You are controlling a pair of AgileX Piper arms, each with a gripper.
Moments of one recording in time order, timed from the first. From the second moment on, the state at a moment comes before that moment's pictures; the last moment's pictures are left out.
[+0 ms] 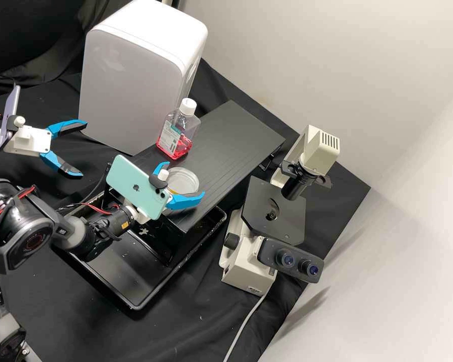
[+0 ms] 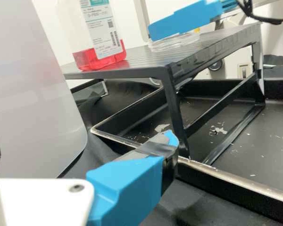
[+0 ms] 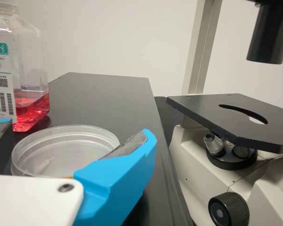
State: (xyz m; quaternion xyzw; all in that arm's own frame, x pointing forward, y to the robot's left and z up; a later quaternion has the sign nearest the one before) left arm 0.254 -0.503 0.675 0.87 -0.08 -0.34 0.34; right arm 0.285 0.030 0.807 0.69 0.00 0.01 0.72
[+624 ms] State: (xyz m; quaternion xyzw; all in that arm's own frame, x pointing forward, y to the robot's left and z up) left arm 0.253 -0.504 0.675 0.87 -0.09 -0.34 0.34; right arm 0.285 0.030 0.807 0.69 0.00 0.01 0.72
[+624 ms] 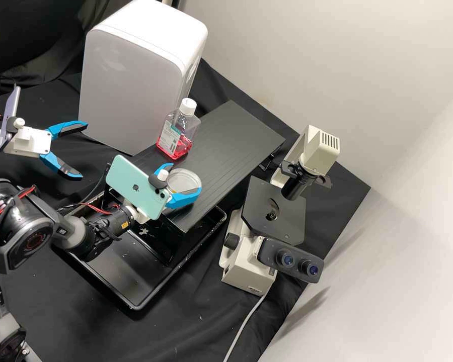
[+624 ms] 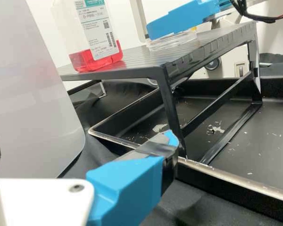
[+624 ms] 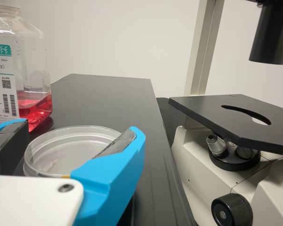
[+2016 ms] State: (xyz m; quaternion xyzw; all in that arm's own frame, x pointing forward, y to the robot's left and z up) left arm 0.253 -0.501 0.672 0.88 -0.08 -0.34 0.33; right arm 0.270 0.049 0.827 0.69 0.00 0.06 0.72
